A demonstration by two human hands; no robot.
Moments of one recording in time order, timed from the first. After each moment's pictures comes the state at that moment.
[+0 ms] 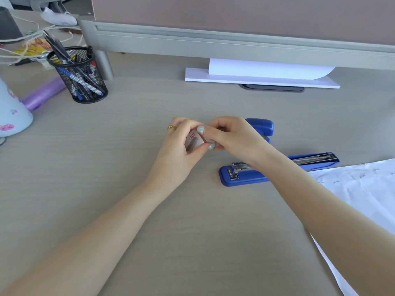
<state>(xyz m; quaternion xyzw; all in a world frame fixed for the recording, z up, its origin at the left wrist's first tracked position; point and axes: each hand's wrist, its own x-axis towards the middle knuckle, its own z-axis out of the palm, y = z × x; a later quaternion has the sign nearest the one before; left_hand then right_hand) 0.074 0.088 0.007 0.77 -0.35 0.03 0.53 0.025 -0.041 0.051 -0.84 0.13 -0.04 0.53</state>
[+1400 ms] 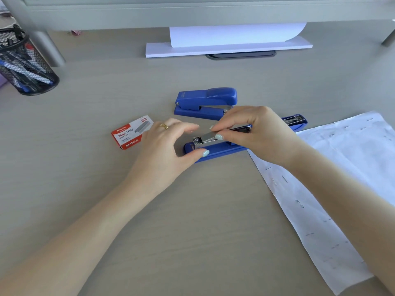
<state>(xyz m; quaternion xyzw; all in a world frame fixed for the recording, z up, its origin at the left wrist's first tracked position) 0.026 0.070 0.012 0.85 -0.39 0.00 0.35 -0.060 -0.104 0.035 -0.90 0.05 -0.12 0.42</state>
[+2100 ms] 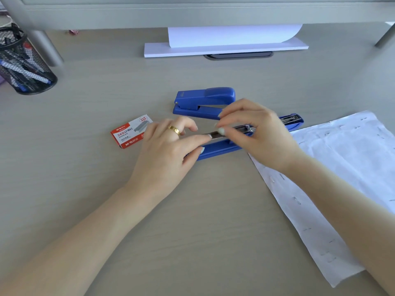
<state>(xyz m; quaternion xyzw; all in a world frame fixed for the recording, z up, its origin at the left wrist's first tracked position) 0.021 0.071 0.009 0.82 -0.50 0.14 0.26 -0.065 -0.103 0.024 -0.92 0.02 -0.24 0.32</state>
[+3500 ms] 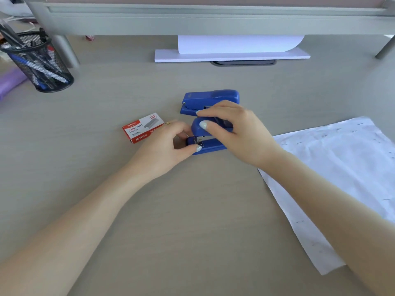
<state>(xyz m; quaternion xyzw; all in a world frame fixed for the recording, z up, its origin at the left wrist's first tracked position) 0.036 0.081 0.010 0.82 -0.40 -0.11 0.40 -0.050 -0.070 0.031 -0.91 0.04 -0.19 0.35</state>
